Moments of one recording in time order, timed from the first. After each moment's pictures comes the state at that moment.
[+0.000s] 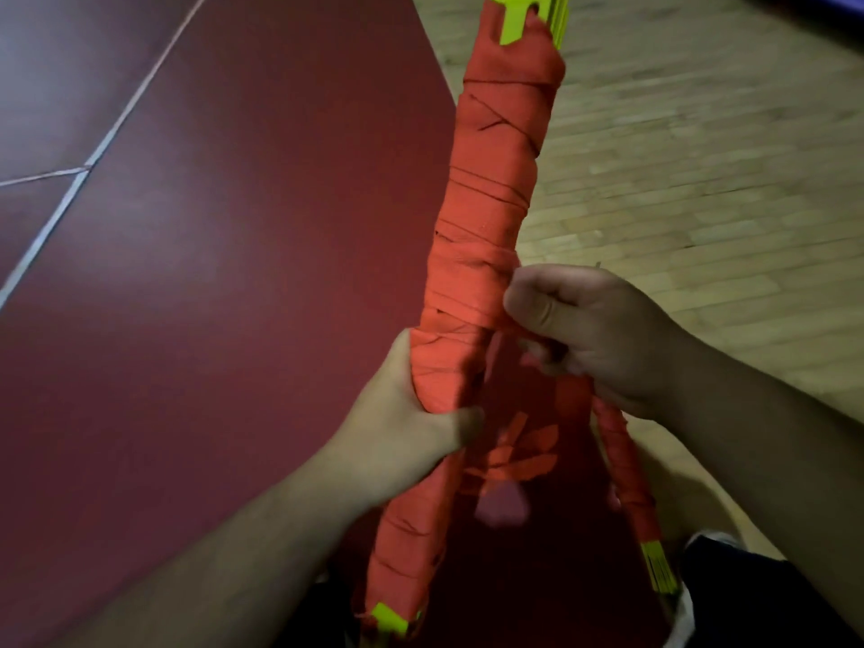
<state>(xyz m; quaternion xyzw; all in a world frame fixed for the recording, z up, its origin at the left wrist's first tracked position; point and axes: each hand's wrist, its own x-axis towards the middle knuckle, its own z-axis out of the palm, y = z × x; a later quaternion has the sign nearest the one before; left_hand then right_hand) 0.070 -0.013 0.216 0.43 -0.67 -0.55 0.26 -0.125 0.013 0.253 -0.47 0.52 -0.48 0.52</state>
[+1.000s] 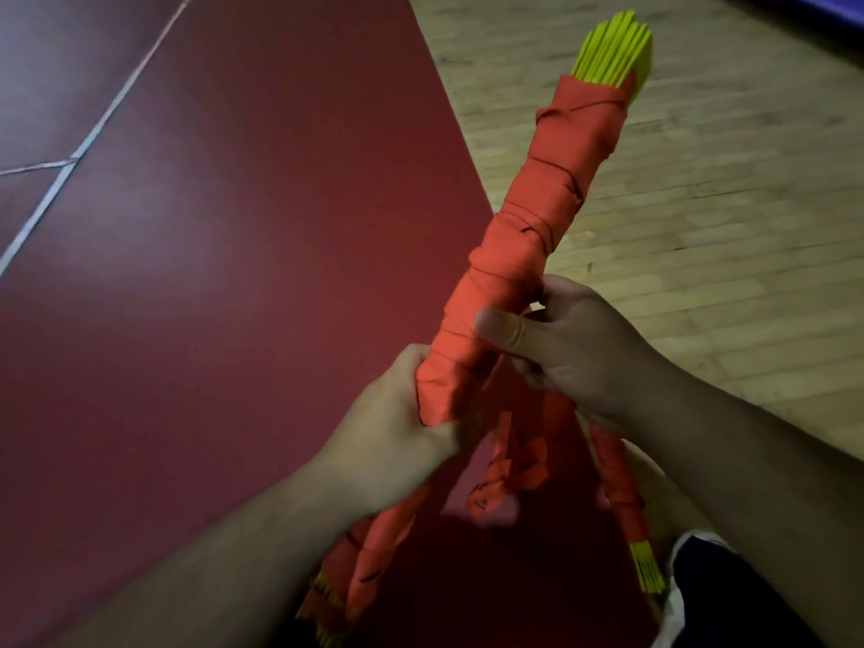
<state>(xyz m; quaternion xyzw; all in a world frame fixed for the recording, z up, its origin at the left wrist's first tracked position) 0.070 -0.013 0.210 0.47 -0.74 -0.46 0.18 -0.120 0.011 0.236 -0.46 0.57 -0.50 0.47</state>
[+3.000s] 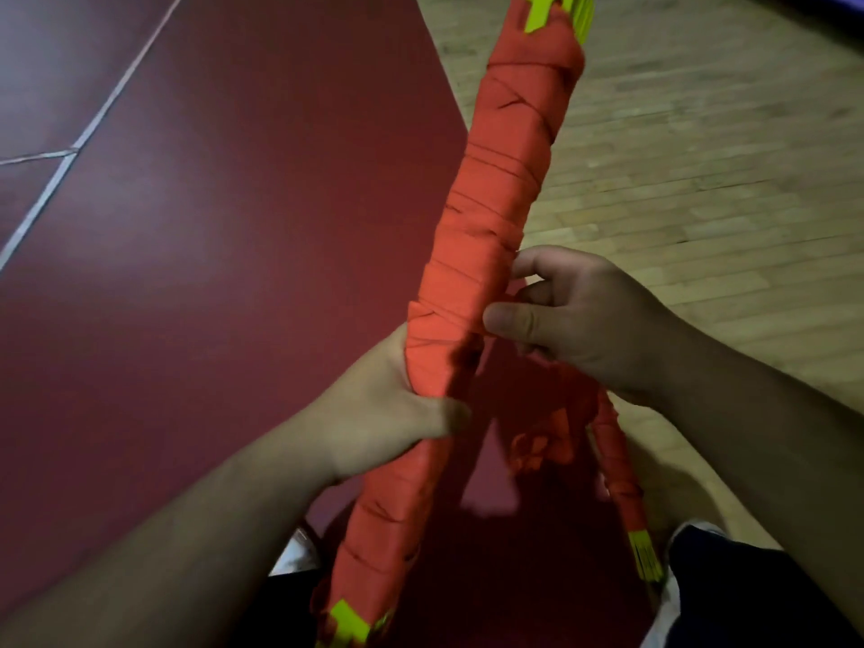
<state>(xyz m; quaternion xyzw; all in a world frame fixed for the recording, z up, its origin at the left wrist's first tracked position) 0.073 -0.023 0.234 0.36 -0.68 -0.61 0.19 -0.131 0.011 0.254 -0.52 0.55 -0.44 0.49</state>
